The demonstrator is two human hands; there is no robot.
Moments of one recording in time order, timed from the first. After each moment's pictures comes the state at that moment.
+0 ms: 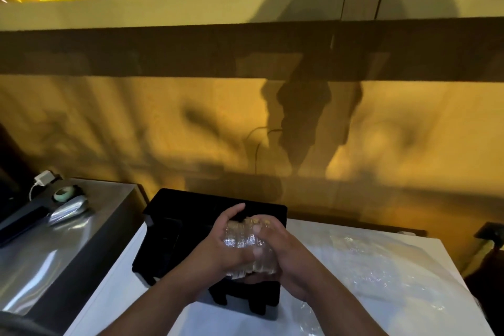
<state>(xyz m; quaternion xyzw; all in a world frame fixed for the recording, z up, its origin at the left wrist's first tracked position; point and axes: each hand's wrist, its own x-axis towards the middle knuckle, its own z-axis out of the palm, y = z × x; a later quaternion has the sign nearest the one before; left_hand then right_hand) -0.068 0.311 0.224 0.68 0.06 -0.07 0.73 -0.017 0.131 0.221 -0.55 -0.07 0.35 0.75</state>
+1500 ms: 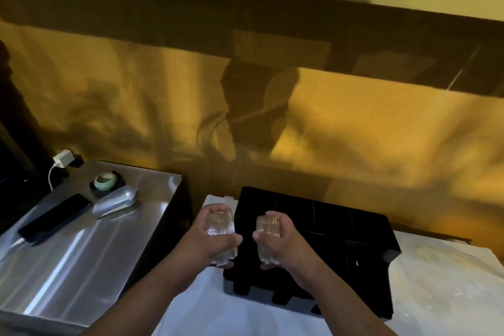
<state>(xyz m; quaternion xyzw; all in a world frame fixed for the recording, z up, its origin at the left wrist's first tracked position) -0.088 0.636 0.184 0.65 0.15 -0.05 0.74 -0.032 0.429 0.181 -0.75 -0.03 0.25 0.61</state>
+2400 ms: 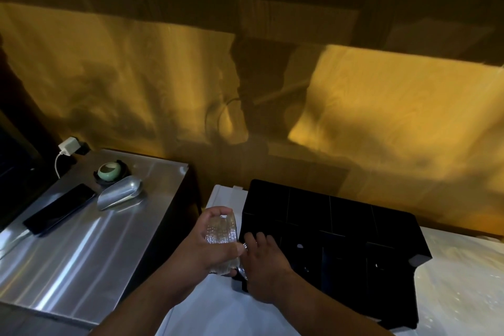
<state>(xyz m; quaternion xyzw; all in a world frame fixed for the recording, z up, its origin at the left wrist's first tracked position) -0.082 0.650 0.158 0.64 0.14 -0.08 0.75 -0.005 0.485 0.059 -0.90 -0.41 0.08 -0.15</state>
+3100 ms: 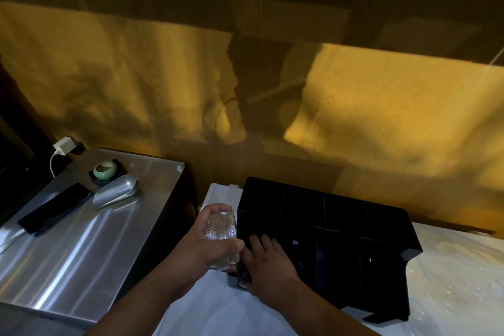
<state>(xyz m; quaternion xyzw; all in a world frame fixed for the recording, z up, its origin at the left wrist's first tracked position) -0.082 0.641 0.163 0.64 0.13 -0.08 0.76 -0.018 0.460 0.067 -0.92 -0.39 0.08 -0.06</state>
